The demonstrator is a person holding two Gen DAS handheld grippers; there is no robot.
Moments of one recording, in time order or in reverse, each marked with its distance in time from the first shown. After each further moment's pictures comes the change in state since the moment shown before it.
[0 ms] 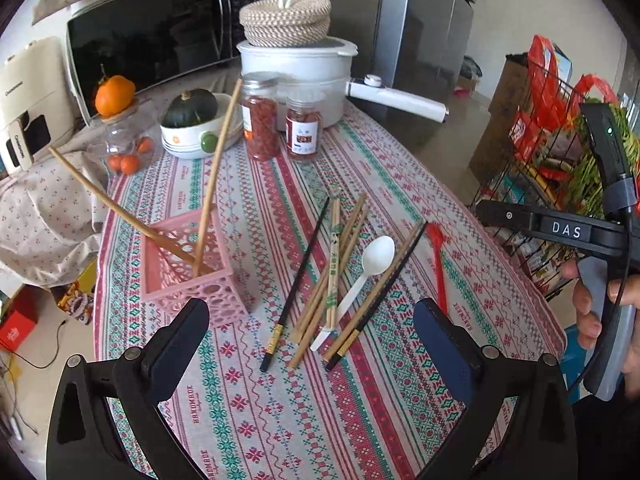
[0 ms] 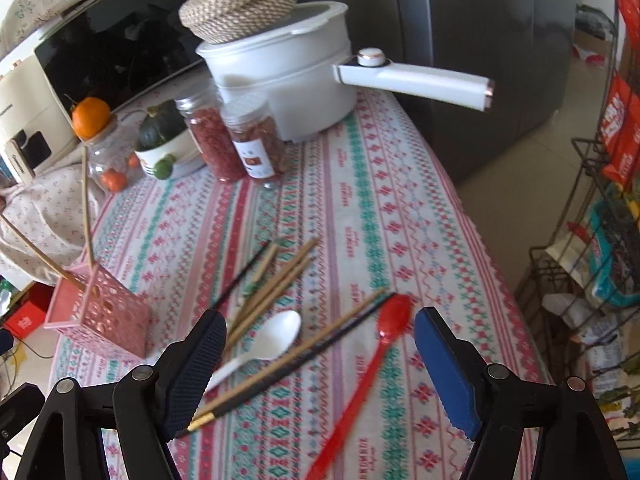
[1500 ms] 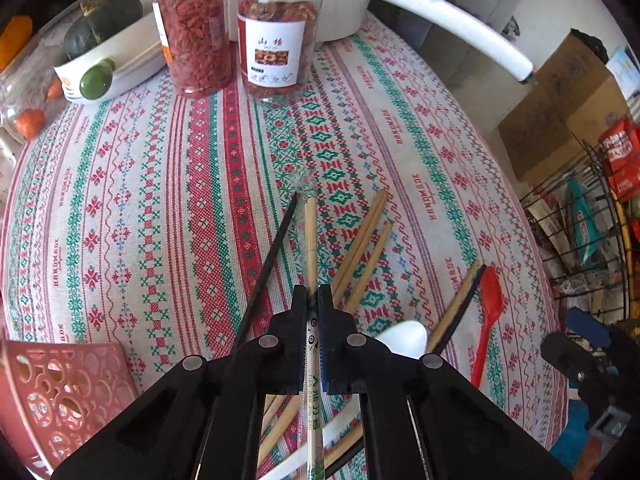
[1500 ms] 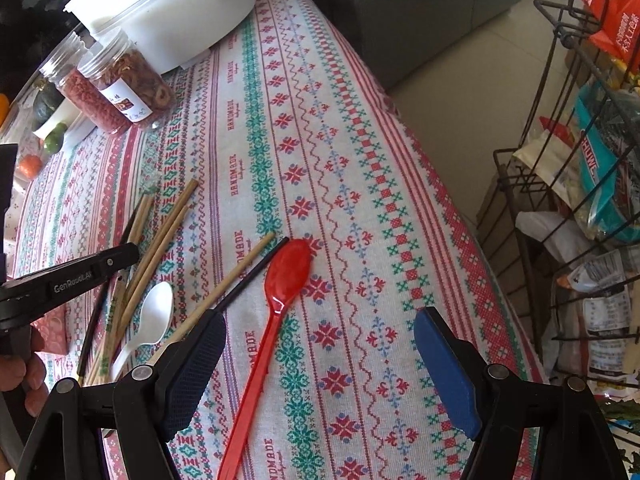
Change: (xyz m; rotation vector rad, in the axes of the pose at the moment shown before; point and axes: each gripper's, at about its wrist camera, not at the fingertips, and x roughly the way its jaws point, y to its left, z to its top) left arm 0.183 -0.016 0.086 -0.095 0.293 -0.044; right arm 0.071 -0.072 0.002 0.155 0.259 -0.065
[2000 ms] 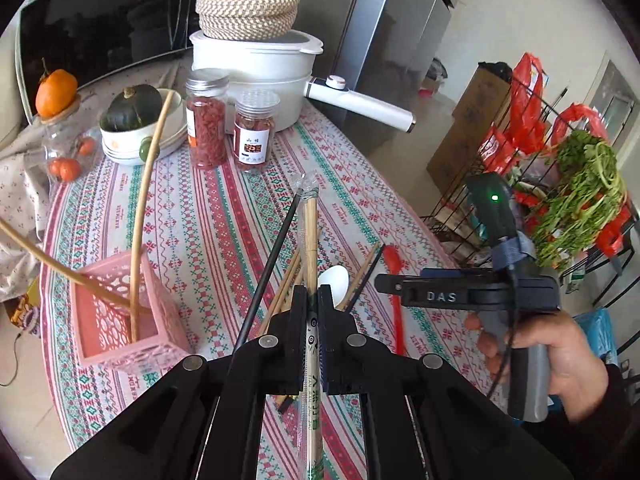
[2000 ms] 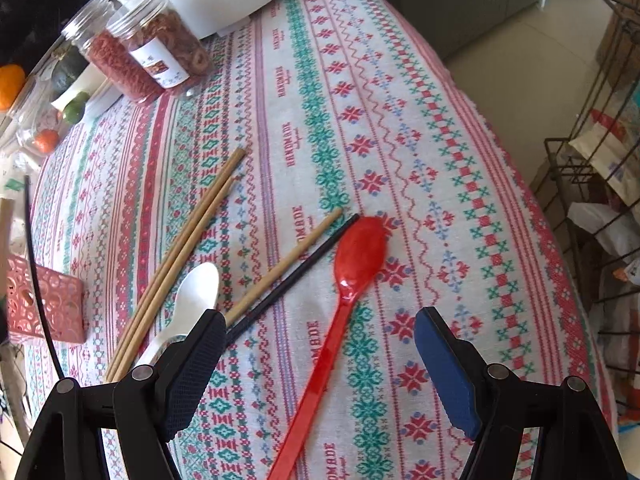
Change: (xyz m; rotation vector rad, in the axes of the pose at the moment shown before) left arm -0.140 0.023 -0.087 0.086 -0.268 -0.184; right arm 0.024 0.038 -0.005 -0.046 0.055 0.058
